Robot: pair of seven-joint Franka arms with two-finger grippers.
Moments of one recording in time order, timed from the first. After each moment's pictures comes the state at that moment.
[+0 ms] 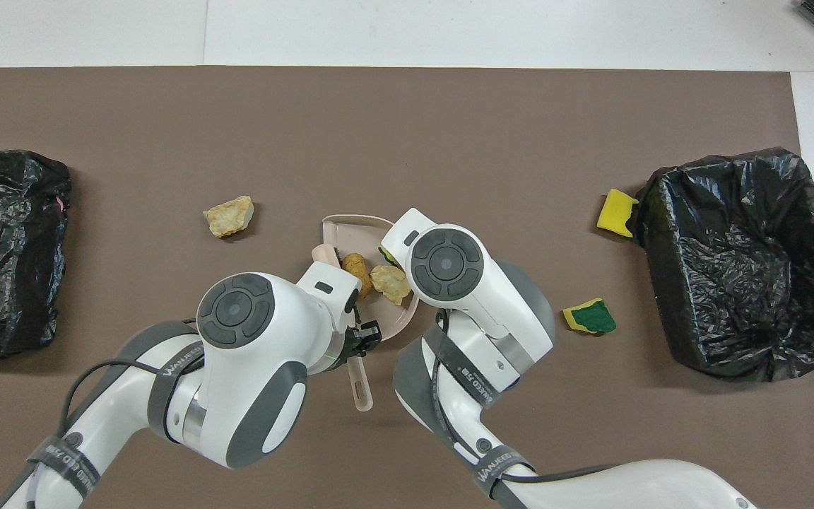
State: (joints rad) left arm -0.52 0.00 -0.11 -2.17 -0.31 2.13 -0.68; right arm 0.53 0.33 0.05 -1.84 -0.18 2.18 -0.92
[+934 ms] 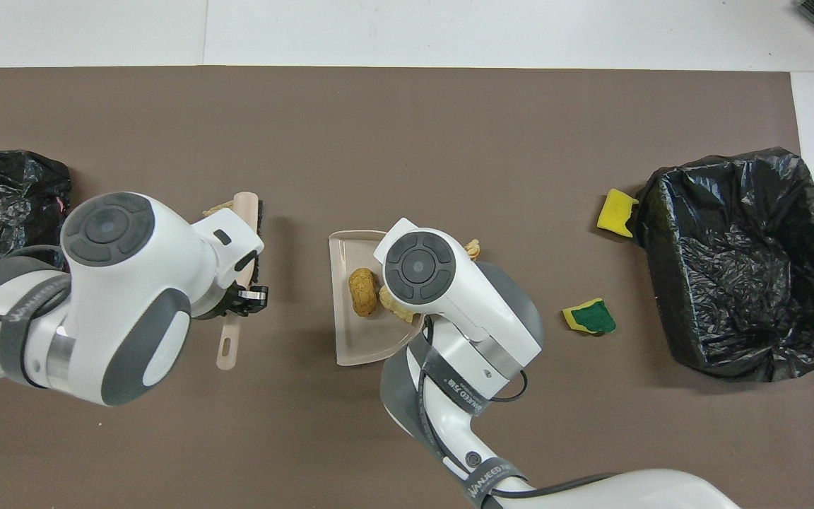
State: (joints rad) left arm -0.13 0.04 -0.08 -2.04 0.04 1.96 -0.04; right arm 0.57 0.33 0.05 -1.79 -0.25 1.99 -0.86
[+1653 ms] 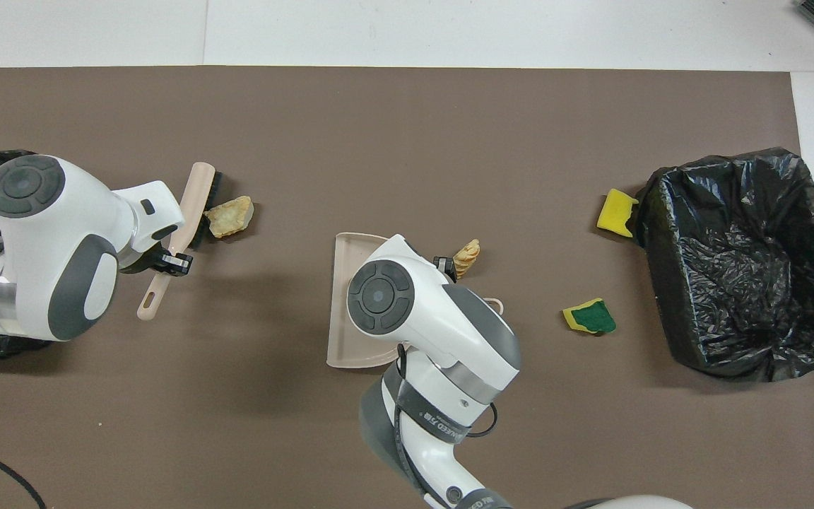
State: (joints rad) left arm -0.06 0.15 -0.11 -2.04 0.09 2.09 0.12; right arm 0.62 0.31 0.05 -1.80 -0.28 1.94 -0.64
